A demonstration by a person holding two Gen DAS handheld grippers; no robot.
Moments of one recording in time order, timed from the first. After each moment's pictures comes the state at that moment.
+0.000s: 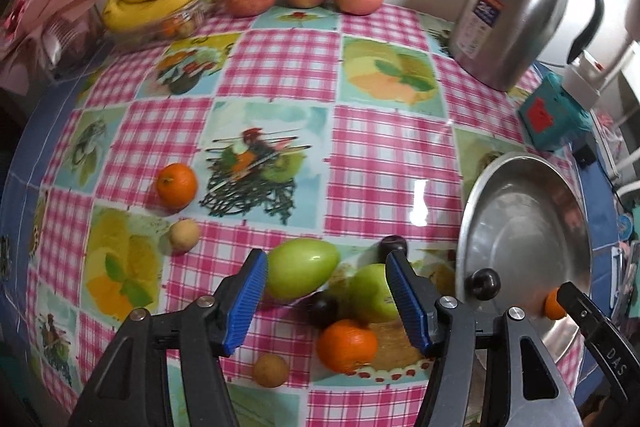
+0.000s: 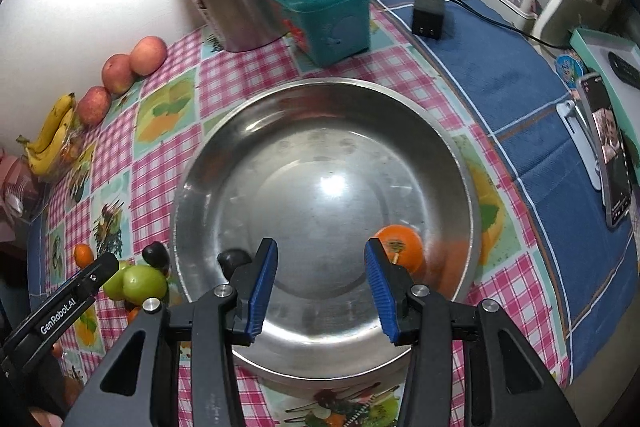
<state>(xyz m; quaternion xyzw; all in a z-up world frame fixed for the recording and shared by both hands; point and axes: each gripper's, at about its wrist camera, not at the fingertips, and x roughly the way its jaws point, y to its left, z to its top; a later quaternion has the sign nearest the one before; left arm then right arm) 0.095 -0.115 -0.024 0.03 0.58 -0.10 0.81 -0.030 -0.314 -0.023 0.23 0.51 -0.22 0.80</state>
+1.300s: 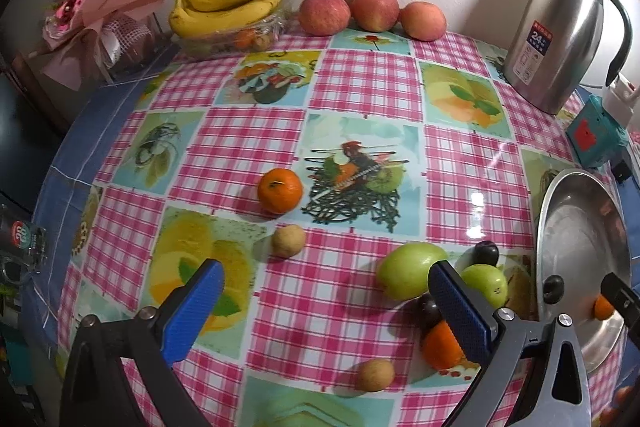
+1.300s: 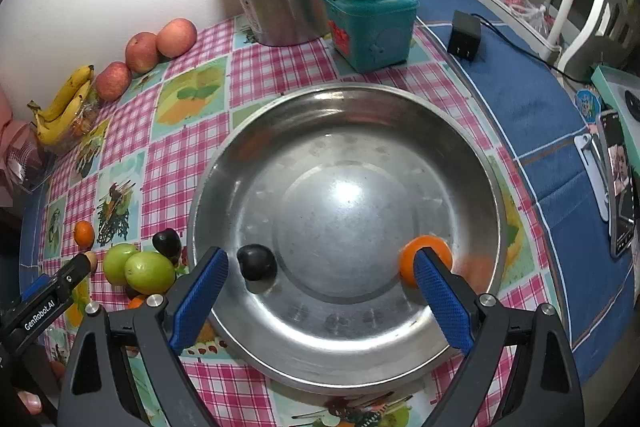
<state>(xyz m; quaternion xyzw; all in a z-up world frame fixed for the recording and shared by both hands) 0.087 -0.055 -0.017 0.05 0.53 -0.04 0.85 -0.019 -0.297 -0.023 0.18 0.51 -0.19 0.82</state>
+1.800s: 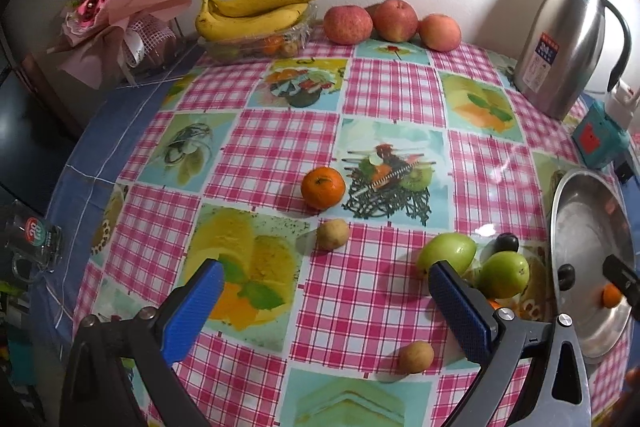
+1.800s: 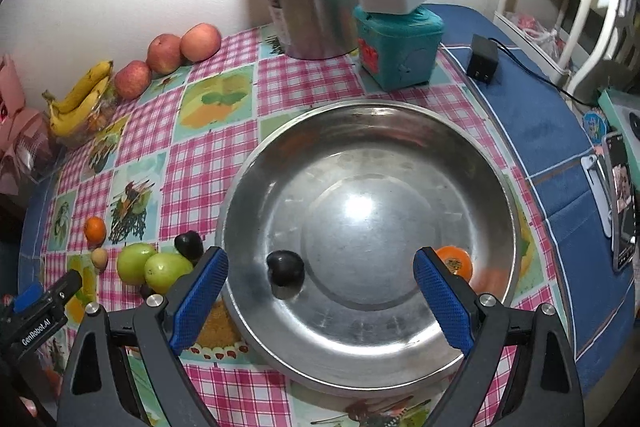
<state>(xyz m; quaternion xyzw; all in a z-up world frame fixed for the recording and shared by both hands) 0.075 -0.024 -0.005 0.05 0.51 -0.03 0.86 -0.013 -0.273 -0.017 0.16 0.49 -0.17 0.84</state>
